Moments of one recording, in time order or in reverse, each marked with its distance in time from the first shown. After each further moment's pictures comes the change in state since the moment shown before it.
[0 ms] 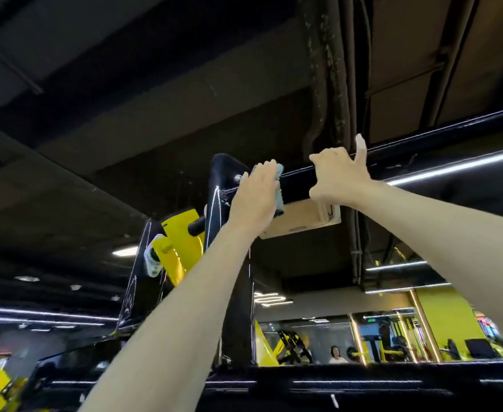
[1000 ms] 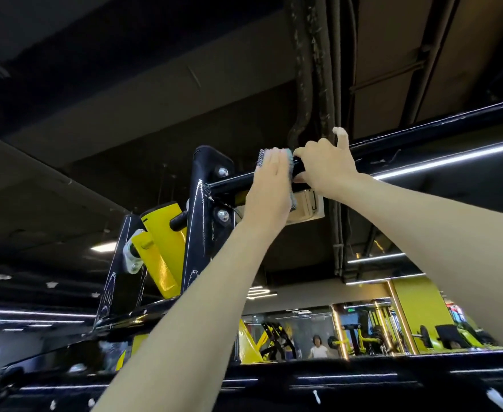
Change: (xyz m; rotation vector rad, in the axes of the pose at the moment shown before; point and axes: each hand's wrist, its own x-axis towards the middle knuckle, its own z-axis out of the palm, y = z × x) left_hand -0.001 0.048 -0.001 -0.174 0.002 0.028; right_hand 0.012 -0.001 0.005 -0.226 0.075 -0.029
